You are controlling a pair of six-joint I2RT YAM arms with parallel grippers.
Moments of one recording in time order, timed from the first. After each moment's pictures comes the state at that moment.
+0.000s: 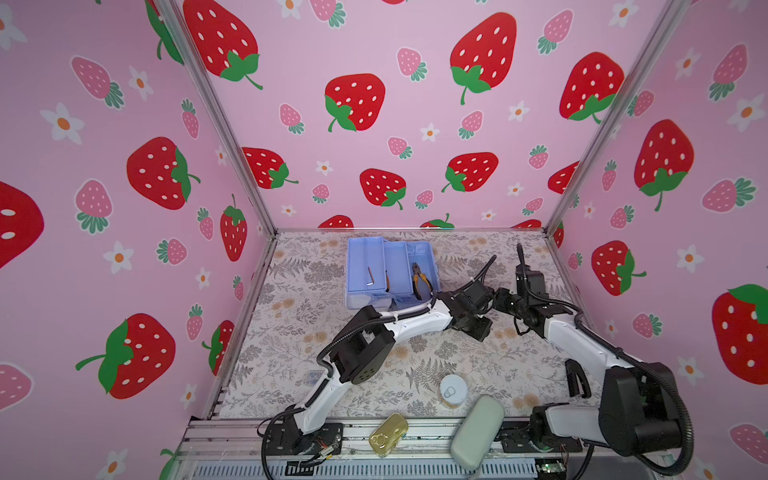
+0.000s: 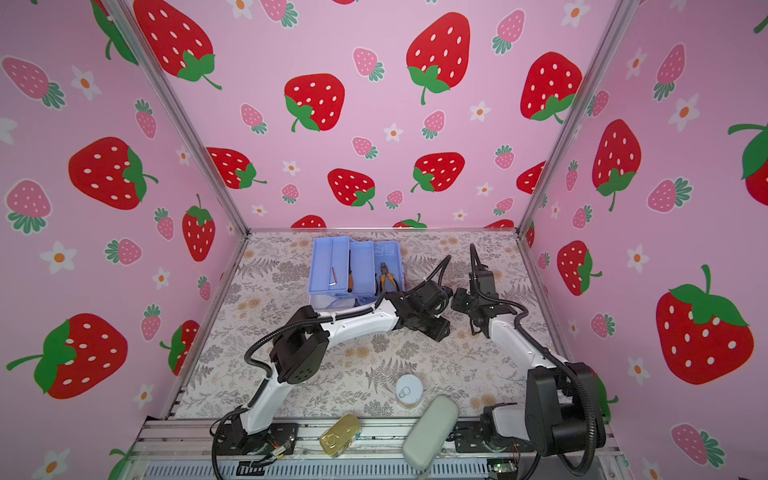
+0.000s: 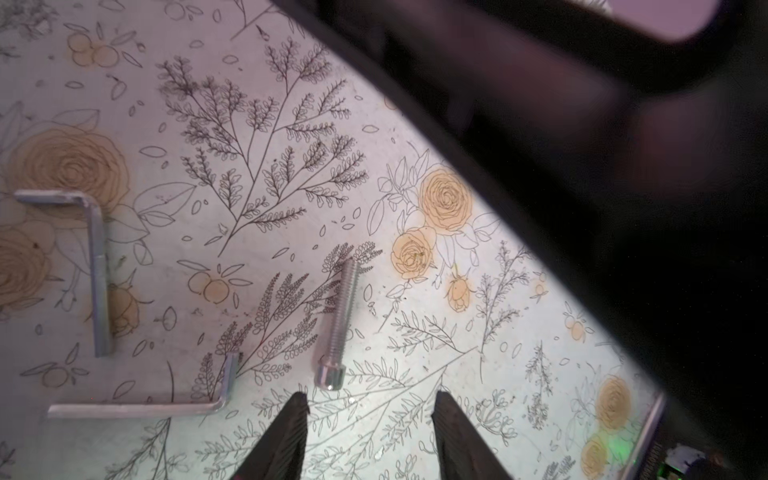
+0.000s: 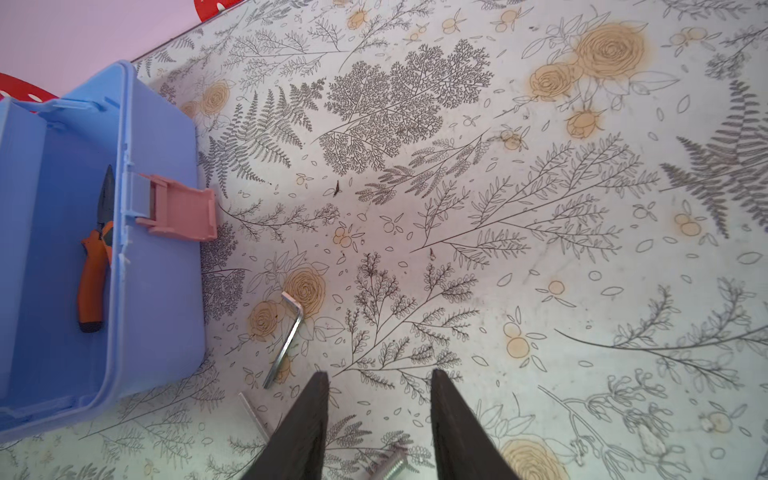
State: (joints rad) left arm -1.01 2.29 1.87 -0.54 0.17 -0.33; right arm 0.24 1.31 0.74 -0.21 -0.03 0.41
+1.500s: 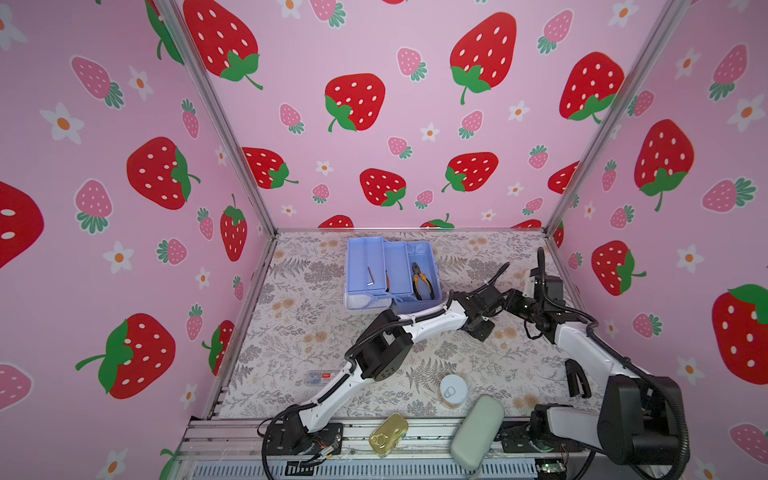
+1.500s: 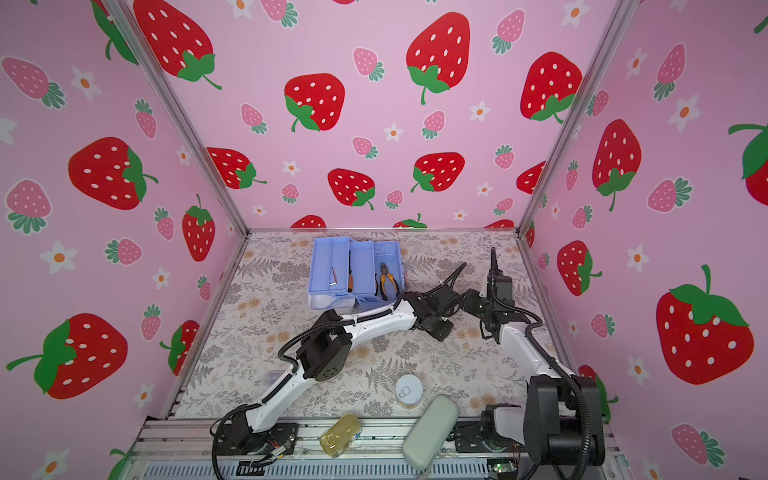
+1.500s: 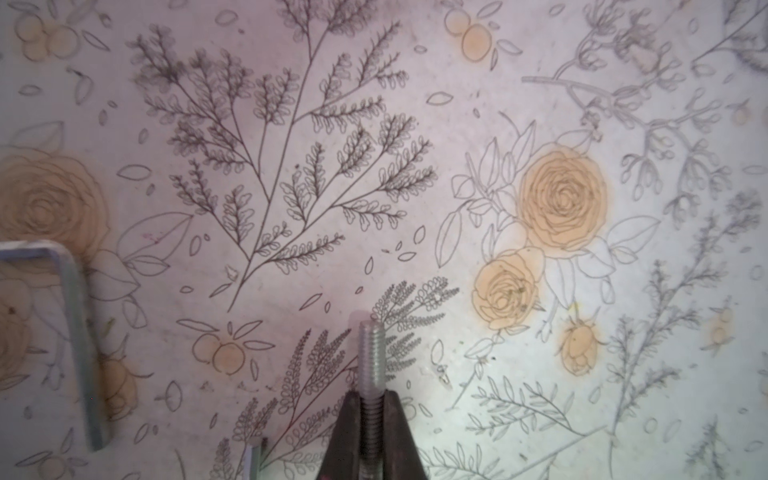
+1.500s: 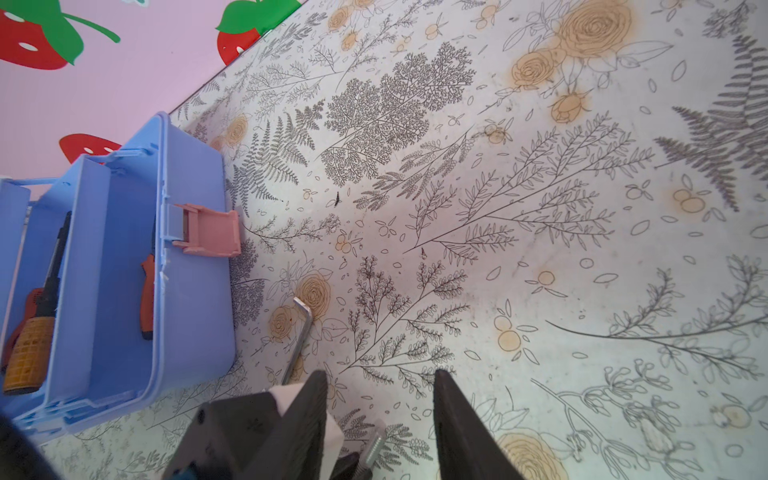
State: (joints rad) left arm -1.03 2.49 2.15 -0.76 0.05 -0.25; right arm 0.11 1.26 0.68 -0.15 -0.21 0.44
